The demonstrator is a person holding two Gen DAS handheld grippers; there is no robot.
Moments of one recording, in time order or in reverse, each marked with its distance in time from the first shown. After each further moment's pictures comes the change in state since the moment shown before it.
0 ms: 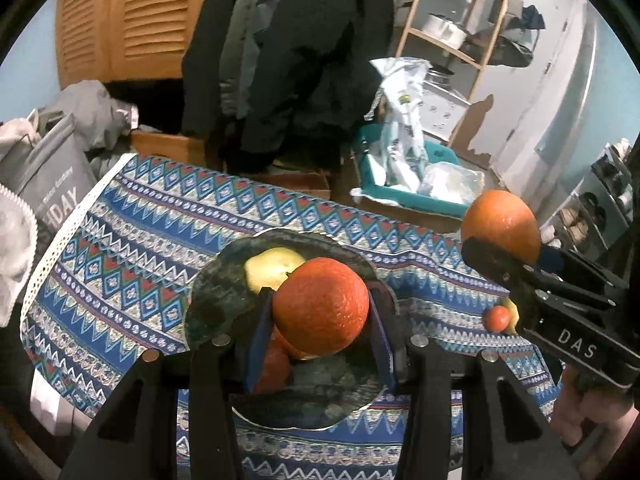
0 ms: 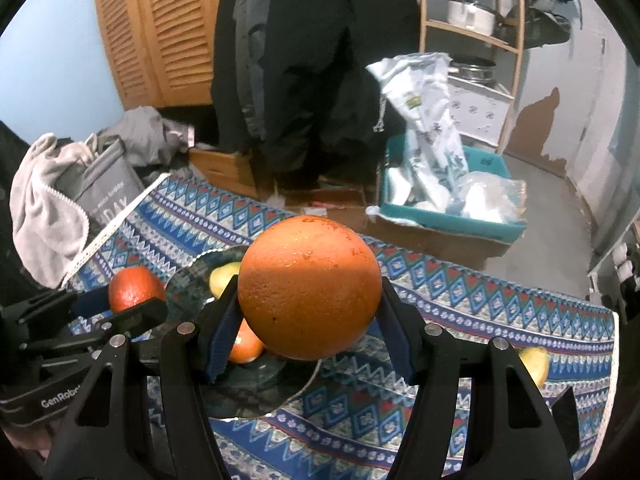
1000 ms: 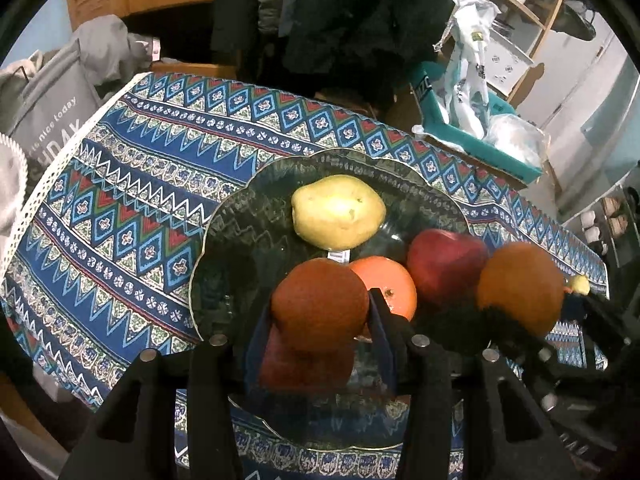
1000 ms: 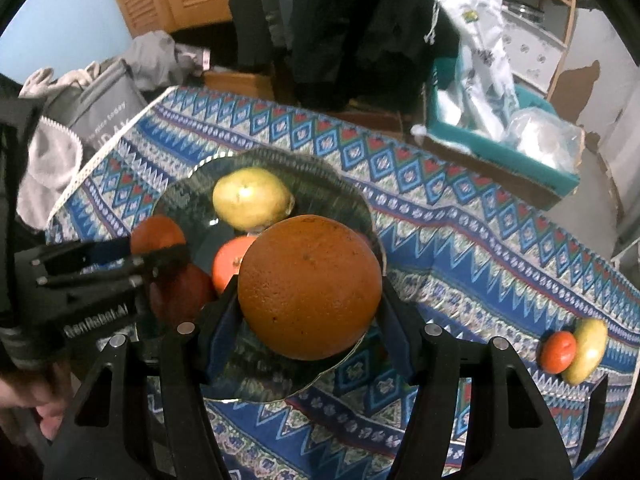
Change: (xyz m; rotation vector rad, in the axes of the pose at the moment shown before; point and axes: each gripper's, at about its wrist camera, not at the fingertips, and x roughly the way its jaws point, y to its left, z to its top) left arm 0.088 0.041 -0.022 -0.062 0.201 0.101; right arm 0.089 0.024 -0.053 -0.047 0.240 0.074
